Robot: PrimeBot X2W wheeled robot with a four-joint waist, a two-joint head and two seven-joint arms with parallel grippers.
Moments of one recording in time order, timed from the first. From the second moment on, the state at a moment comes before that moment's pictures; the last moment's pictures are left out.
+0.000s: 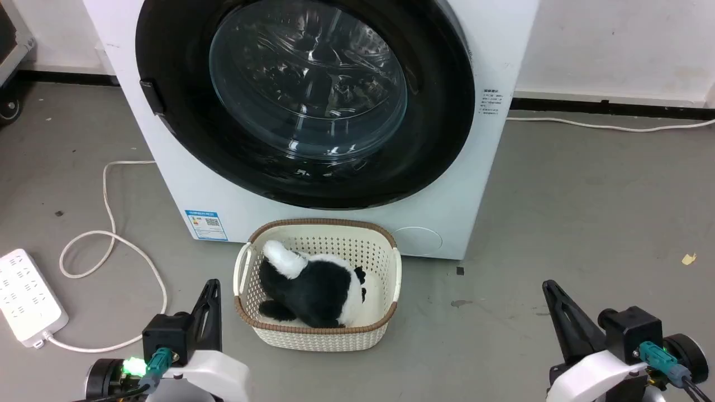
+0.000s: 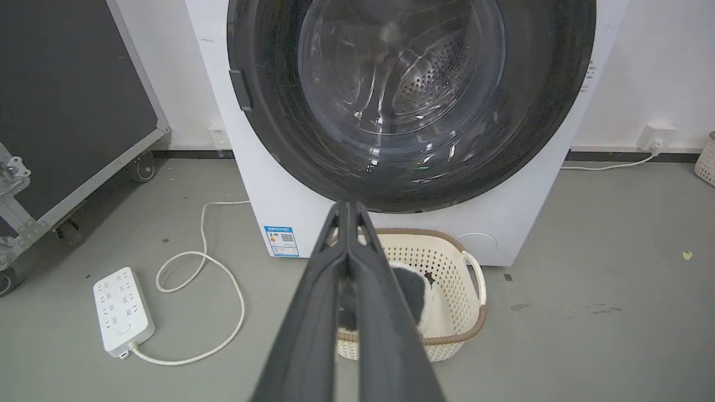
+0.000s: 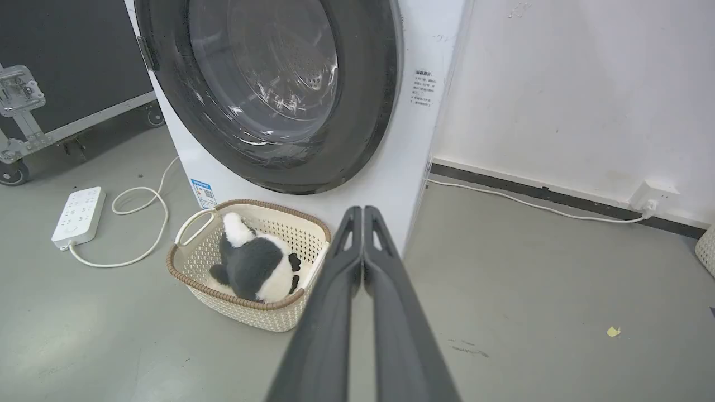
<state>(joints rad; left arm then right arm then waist) 0.00 0.05 0.00 0.00 -0.01 0.00 0.00 0.01 -0.06 0.00 0.00 0.00 0.13 0.00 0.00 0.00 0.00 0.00</state>
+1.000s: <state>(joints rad) 0.00 0.05 0.00 0.00 -0.01 0.00 0.00 0.01 -0.06 0.00 0.00 0.00 0.13 0.00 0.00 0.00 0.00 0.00</state>
